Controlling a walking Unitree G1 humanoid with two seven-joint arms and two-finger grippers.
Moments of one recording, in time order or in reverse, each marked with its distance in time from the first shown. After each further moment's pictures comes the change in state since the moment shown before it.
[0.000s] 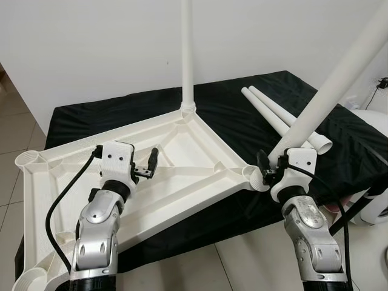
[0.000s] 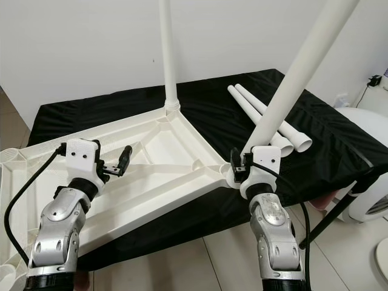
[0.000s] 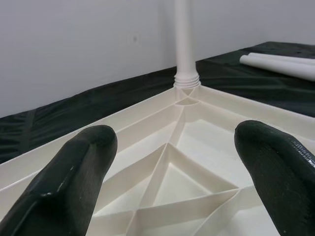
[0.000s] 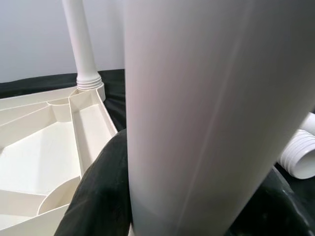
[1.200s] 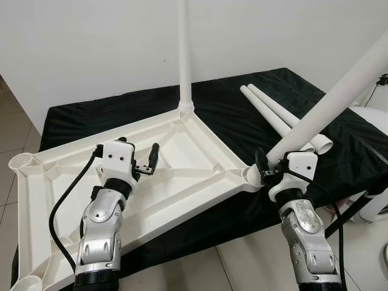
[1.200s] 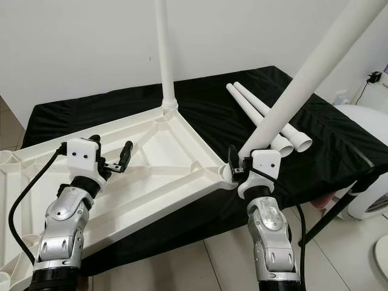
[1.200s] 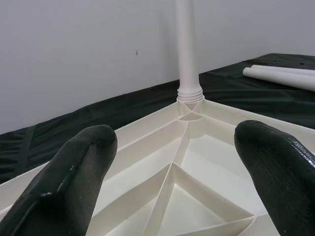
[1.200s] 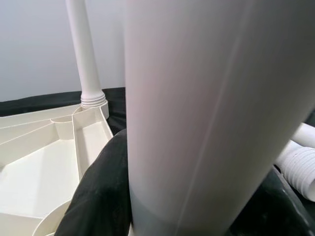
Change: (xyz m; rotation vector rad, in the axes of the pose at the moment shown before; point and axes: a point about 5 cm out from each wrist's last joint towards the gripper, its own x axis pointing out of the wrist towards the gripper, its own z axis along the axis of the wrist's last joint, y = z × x) left arm 0.008 0.004 -0.002 0.021 -0.075 0.013; right arm 0.000 0.001 -0.002 0.007 -0.107 0.018
